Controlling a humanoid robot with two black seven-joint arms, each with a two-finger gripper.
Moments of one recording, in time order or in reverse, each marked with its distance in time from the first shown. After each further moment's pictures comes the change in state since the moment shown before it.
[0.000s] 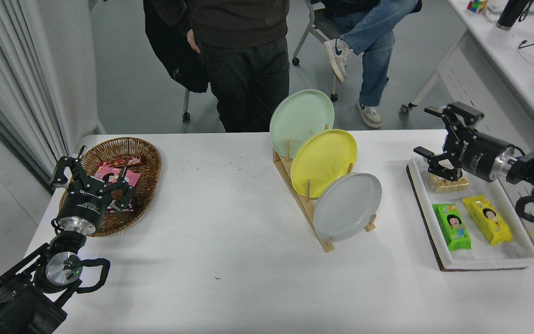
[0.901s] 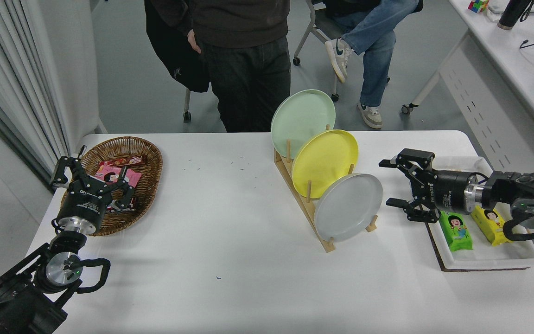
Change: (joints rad) left arm 0.000 0.000 0.000 0.000 0.000 0.000 0.000; right arm 0.023 -0.015 -0.199 0.331 0.071 -0.294 -0.062
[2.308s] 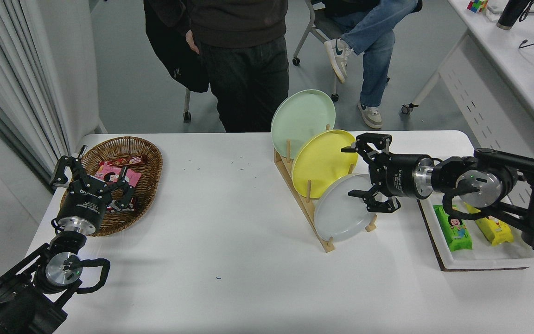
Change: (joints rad) left arm 0.000 0.000 0.000 0.000 0.000 0.000 0.000; right arm 0.183 -0.005 0.080 0.271 0.194 -0.300 -0.367
